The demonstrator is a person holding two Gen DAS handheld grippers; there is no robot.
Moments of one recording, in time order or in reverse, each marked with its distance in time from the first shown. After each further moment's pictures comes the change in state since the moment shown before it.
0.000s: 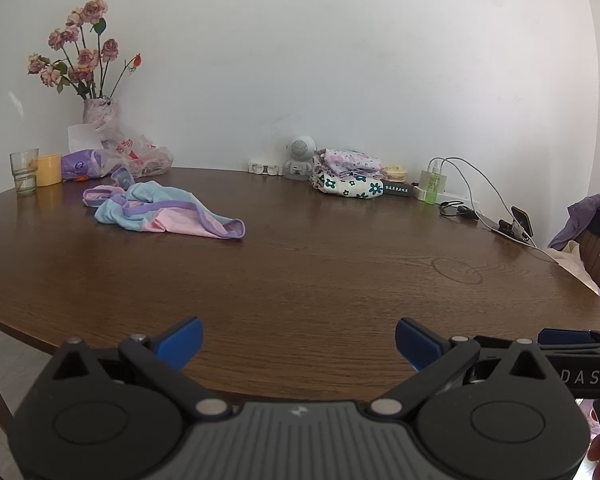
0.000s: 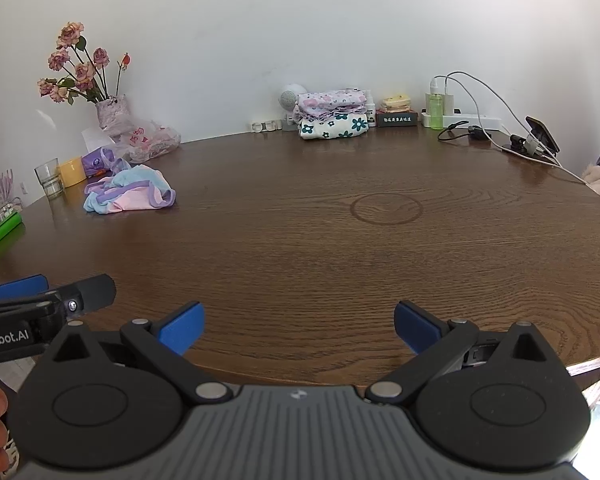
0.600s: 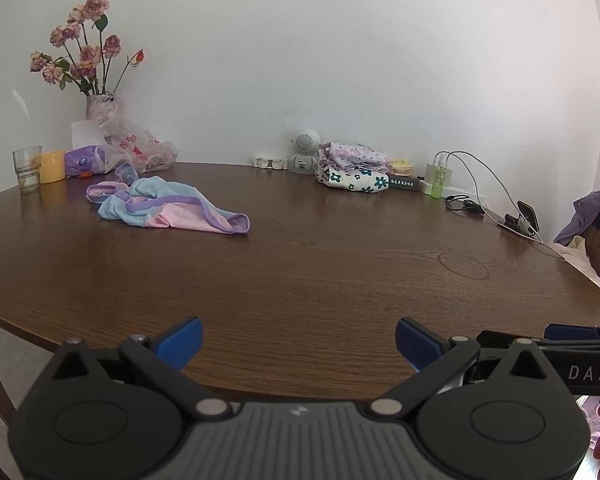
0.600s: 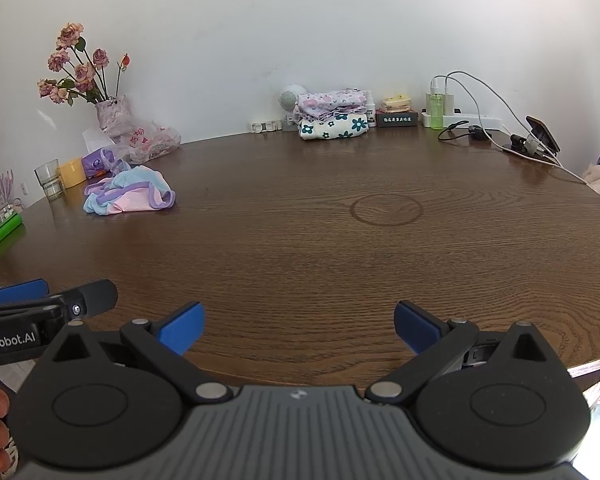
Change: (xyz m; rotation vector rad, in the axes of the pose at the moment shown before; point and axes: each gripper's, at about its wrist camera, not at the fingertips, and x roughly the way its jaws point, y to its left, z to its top) left arm 0.003 0.001 0.002 -0.014 0.022 0.006; right arm 0.001 -0.001 0.000 0.004 0.007 0.005
